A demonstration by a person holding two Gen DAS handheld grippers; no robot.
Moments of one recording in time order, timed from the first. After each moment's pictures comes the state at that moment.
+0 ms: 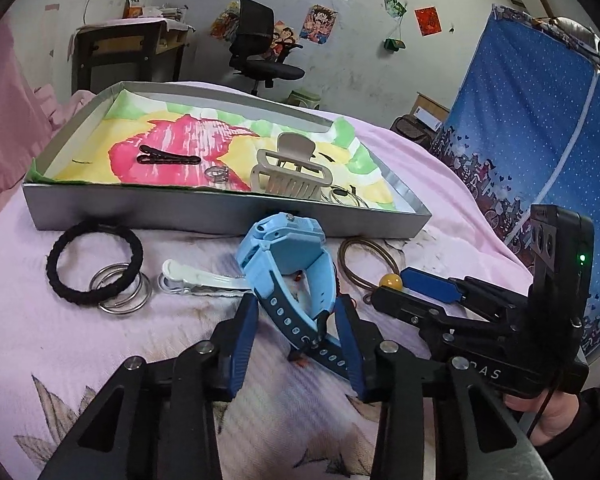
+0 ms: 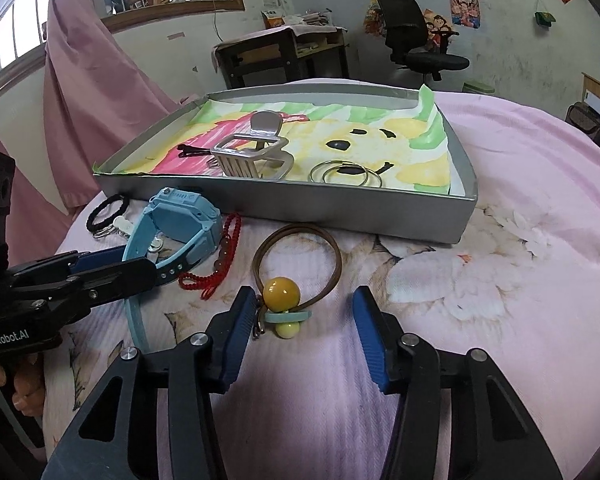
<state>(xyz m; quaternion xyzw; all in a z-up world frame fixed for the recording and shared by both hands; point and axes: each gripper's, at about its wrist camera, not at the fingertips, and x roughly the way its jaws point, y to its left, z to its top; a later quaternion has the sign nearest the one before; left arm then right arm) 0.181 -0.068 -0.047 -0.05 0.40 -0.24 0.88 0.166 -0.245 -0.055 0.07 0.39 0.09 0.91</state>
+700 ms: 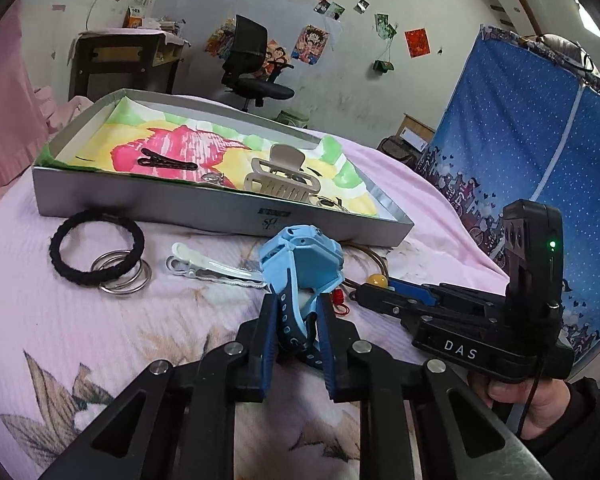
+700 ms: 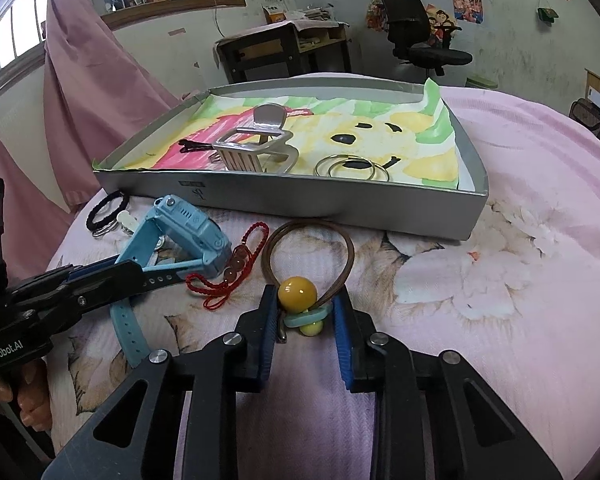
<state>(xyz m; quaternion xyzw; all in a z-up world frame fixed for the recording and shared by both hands) 0.165 -0.059 -0.048 -0.08 0.36 -0.26 0.89 0.169 -0.241 -0.058 0.07 0.40 0.10 0.91</state>
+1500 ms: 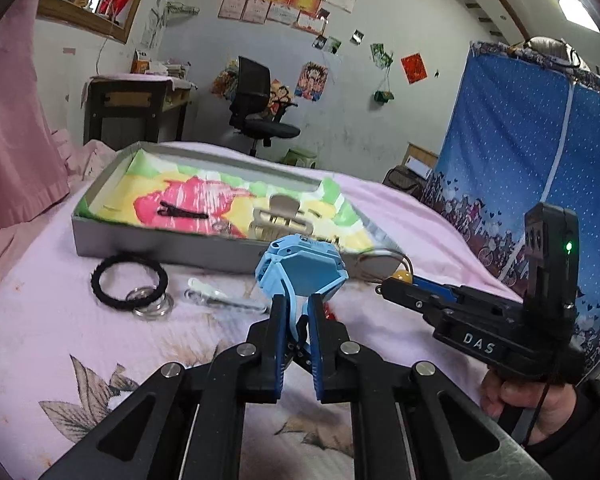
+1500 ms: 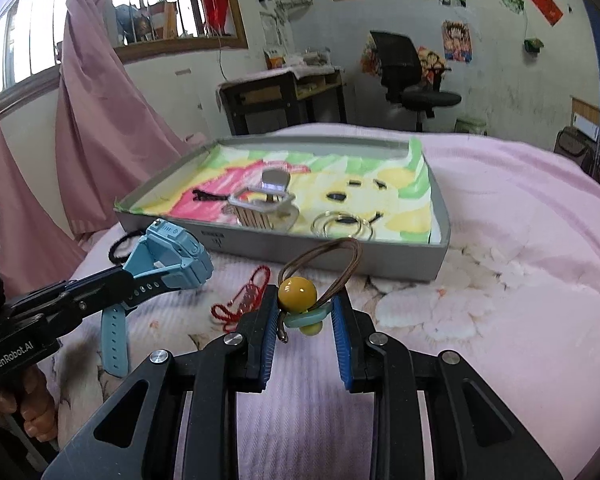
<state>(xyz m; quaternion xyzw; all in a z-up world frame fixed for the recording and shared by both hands) 0.135 -0.055 -0.020 -0.07 0.28 -0.24 0.93 0.139 -0.249 -0.023 0.07 0.31 0.08 0.94</state>
